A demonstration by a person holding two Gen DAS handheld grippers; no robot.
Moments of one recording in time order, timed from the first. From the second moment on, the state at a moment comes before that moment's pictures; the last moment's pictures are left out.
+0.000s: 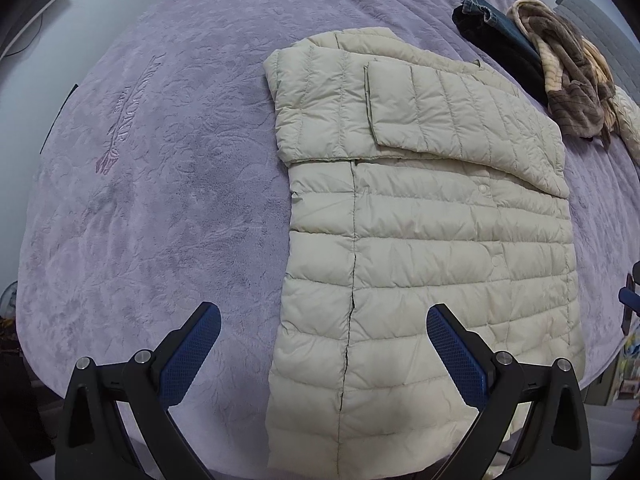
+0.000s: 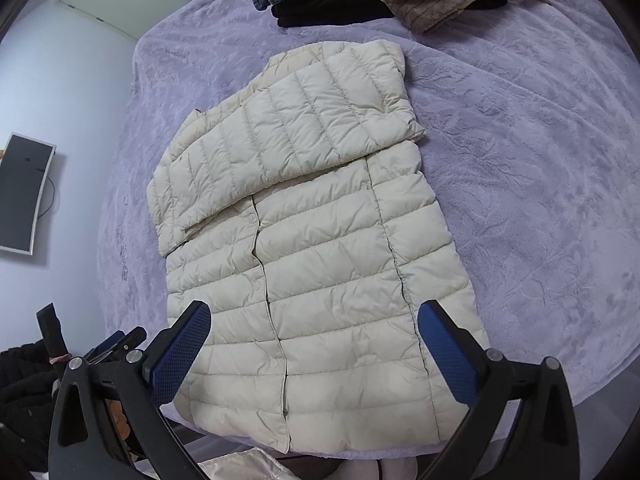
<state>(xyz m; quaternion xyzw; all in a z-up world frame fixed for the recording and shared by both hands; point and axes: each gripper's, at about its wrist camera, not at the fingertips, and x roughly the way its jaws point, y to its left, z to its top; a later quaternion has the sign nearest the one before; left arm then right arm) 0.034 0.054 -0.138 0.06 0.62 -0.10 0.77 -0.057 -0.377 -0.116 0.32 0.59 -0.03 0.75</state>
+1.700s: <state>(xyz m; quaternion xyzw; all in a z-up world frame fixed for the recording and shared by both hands) -0.029 0.092 -0.239 -0.08 0.76 -0.23 0.60 -0.170 -0.411 -0.256 0.59 0.57 0.01 0.57</state>
